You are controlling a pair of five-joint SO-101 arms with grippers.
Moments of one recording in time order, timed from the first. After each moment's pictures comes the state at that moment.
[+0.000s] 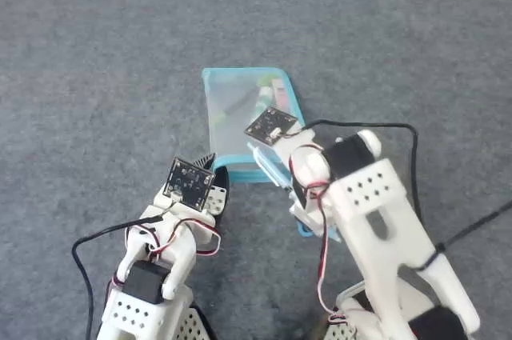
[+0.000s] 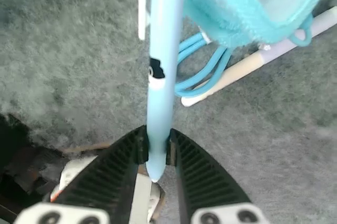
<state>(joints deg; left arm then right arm) 13.6 -102.5 97.0 46.4 -1.4 -30.0 -29.4 27.2 98.9 22.4</state>
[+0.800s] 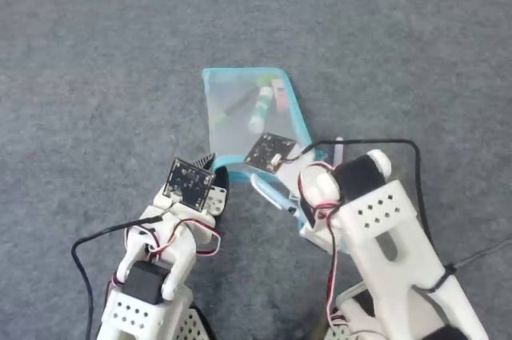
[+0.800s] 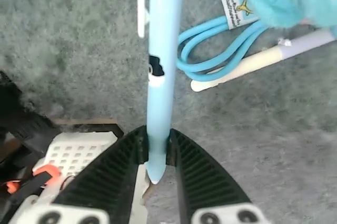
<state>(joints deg) 13.6 -102.5 97.0 46.4 -1.4 -30.3 -35.5 33.7 100.4 29.4</state>
